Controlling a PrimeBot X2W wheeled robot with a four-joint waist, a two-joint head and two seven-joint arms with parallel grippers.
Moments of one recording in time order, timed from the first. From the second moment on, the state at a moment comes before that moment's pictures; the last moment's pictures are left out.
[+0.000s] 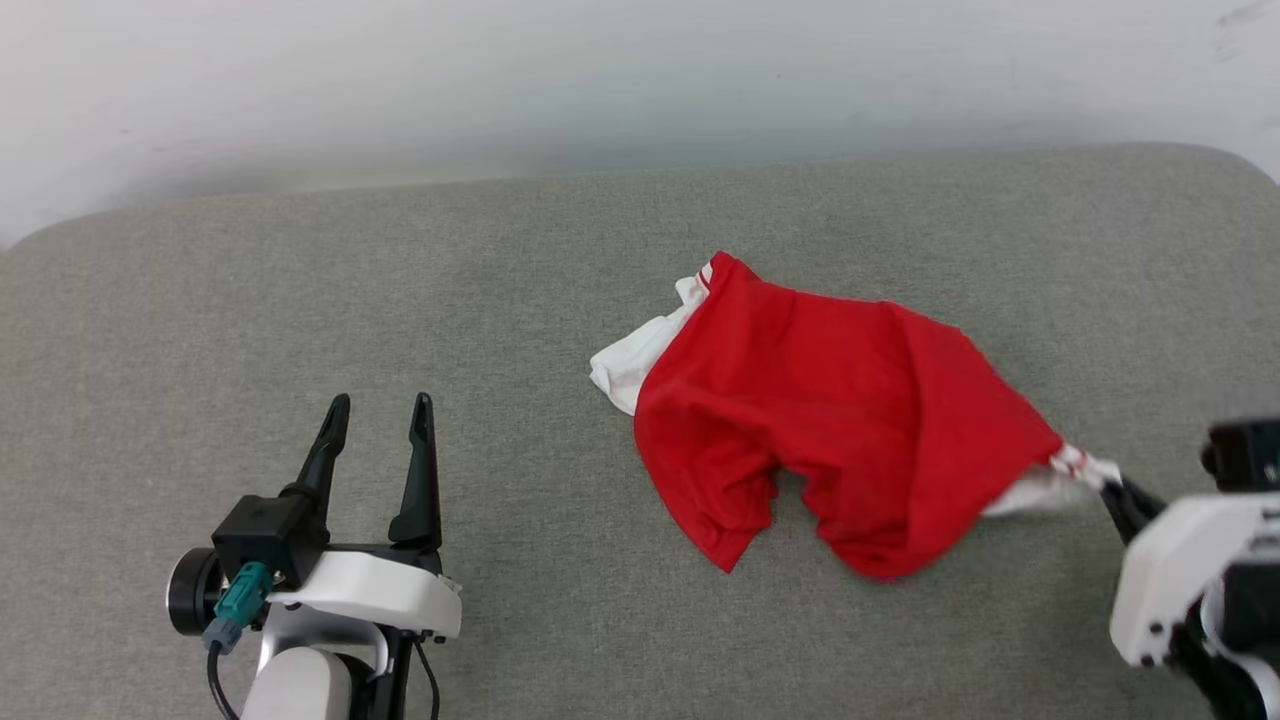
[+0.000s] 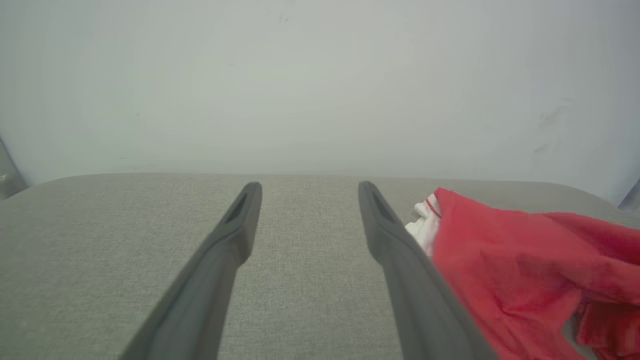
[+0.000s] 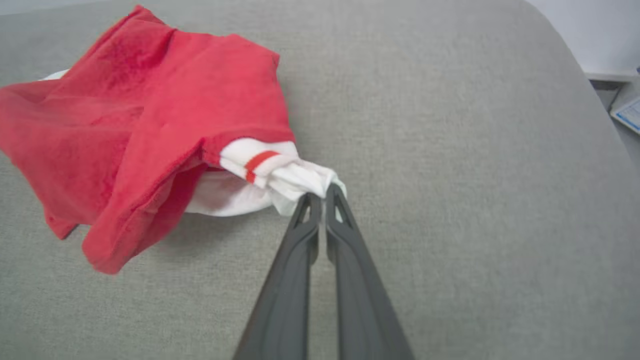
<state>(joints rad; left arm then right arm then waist) -0.15 0.08 -0.04 0.16 -0.19 -0.05 -0.26 -0.12 -0.24 -0.07 -0.05 0.25 0.13 0.60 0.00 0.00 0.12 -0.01</state>
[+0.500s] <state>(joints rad) -0.15 0.08 -0.03 0.19 -0.19 -0.06 -0.26 0.00 -0.12 -0.20 0.21 0.26 0.13 0.31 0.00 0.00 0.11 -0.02</state>
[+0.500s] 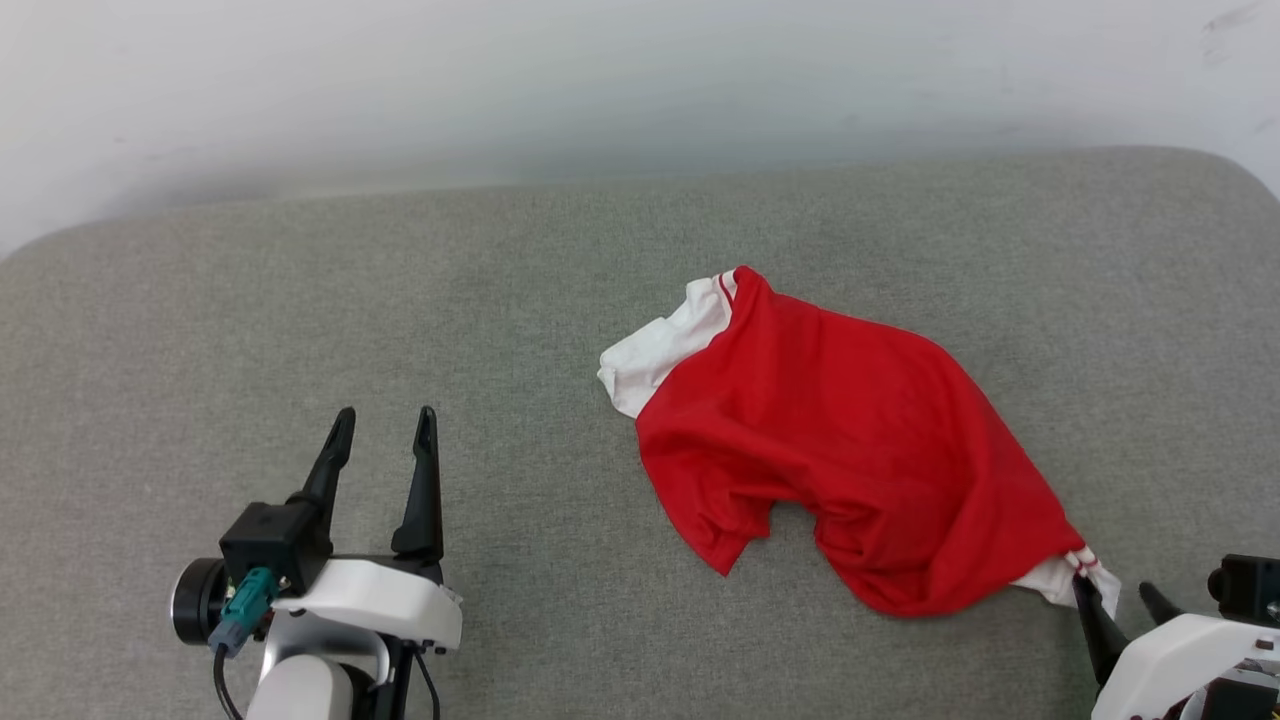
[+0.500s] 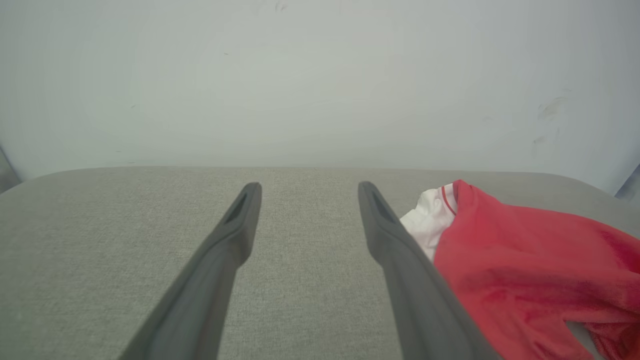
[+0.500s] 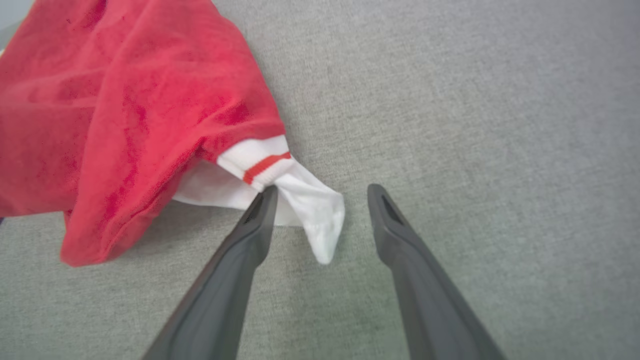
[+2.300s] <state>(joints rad) -0.50 0.16 -0.51 0.42 -0.36 -0.13 0.55 -0.01 -0.05 0.03 -0.11 0.19 0.13 0.02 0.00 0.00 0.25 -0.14</state>
